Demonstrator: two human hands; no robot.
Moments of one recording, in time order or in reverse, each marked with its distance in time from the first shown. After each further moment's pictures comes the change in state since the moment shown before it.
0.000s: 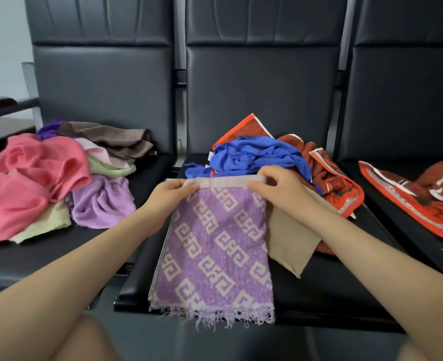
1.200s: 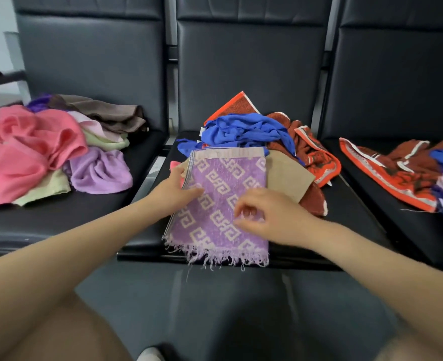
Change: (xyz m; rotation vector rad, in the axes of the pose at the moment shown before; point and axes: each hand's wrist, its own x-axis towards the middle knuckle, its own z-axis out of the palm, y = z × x) left_hand -0.077 0.013 0.020 0.465 -0.116 -0.065; right_hand -0.108 -0.028 0.001 -0.302 -0.356 -0.248
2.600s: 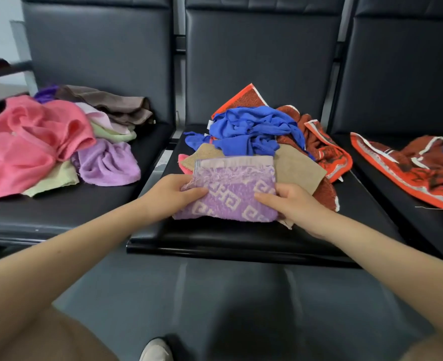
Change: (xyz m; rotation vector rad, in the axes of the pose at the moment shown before) left_hand -0.020 -0.018 -0.012 -0.131 -0.083 0.207; right_hand 0.001 0.005 0.005 0.729 0.121 0.502
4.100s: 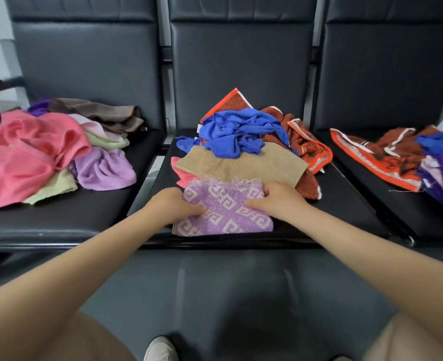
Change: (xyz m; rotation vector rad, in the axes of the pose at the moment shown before) left_hand -0.011 0.014 0.018 0.496 -0.003 -0.324; right_hand 0.002 0.005 0.003 -0.699 0.179 0.168
